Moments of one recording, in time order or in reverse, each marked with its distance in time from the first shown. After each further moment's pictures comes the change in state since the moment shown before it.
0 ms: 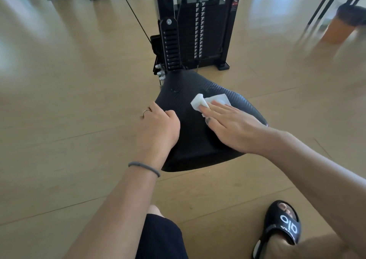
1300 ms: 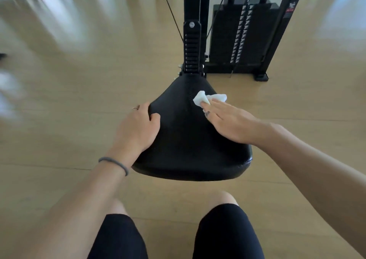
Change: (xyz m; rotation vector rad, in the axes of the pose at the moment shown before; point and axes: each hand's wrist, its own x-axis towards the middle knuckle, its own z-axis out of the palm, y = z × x) left_hand -0.008 0.011 -0.007 -0.025 0.037 -0.121; right_hand 0.062 0.070 -0.040 0.068 -0.267 -0.165
